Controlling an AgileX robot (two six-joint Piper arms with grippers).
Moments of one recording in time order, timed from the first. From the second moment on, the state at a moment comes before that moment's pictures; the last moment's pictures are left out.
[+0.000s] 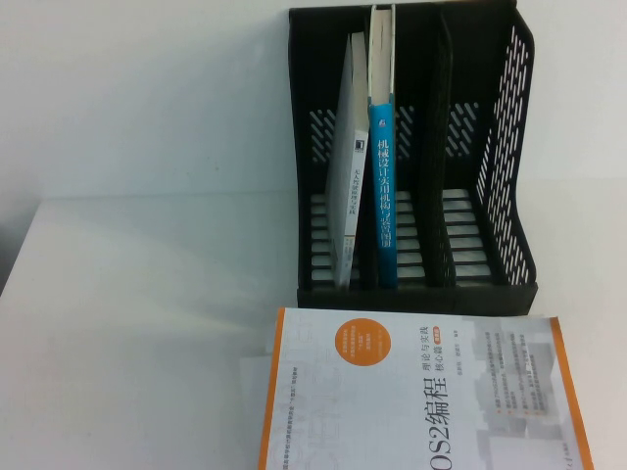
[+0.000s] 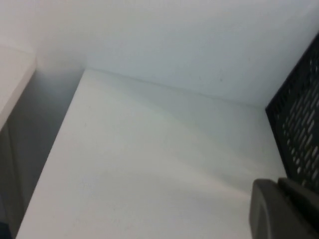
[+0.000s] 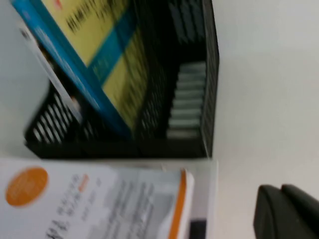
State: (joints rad) right arm -0.02 0.66 -0.59 0.54 0.58 -0.31; left arm -0.03 0.46 -0.52 -0.04 0.48 -0.34
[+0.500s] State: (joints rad) right arm -0.02 1.21 -0.76 0.62 0.87 -0.37; left arm -0.03 0.85 -0.52 -0.83 0.66 0.63
